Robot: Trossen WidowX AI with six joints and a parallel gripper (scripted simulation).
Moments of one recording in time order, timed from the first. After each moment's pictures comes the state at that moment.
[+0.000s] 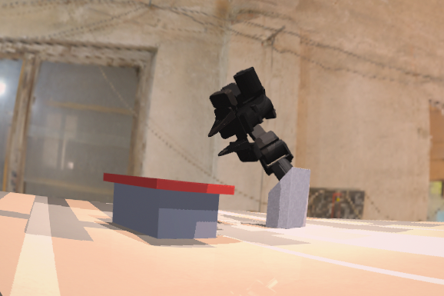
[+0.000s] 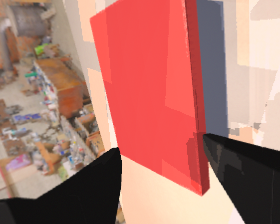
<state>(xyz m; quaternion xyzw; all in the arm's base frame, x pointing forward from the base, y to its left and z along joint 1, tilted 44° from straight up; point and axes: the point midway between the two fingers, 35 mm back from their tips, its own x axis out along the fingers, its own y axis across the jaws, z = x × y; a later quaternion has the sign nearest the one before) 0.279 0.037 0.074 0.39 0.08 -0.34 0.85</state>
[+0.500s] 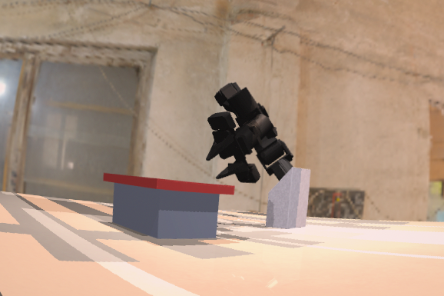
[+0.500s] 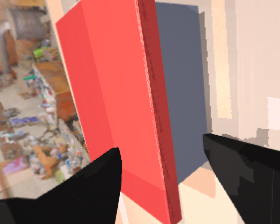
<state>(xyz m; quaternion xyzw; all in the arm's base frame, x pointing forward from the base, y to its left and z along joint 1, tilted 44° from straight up) 0.276 -0.002 0.037 0.39 0.08 -0.35 0.85</state>
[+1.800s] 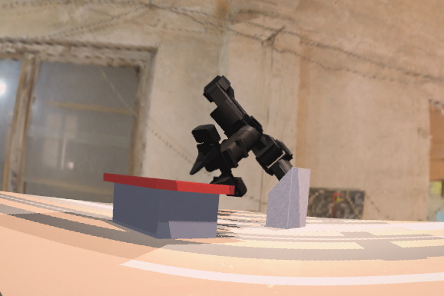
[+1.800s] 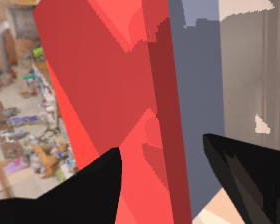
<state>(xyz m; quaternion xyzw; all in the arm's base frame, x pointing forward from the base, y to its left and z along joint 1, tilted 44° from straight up) 0.317 -0.032 0.014 0.39 0.08 -0.35 0.85</state>
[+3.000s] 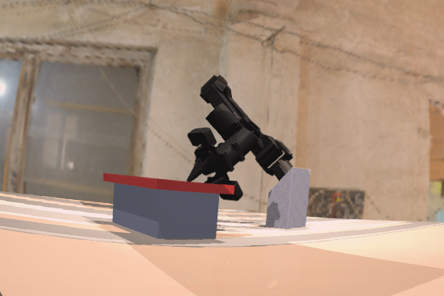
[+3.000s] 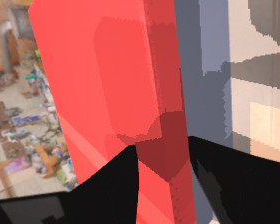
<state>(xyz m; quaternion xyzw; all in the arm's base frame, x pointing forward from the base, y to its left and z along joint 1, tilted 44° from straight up) 0.328 -0.040 0.010 0.39 0.07 -0.35 0.85</state>
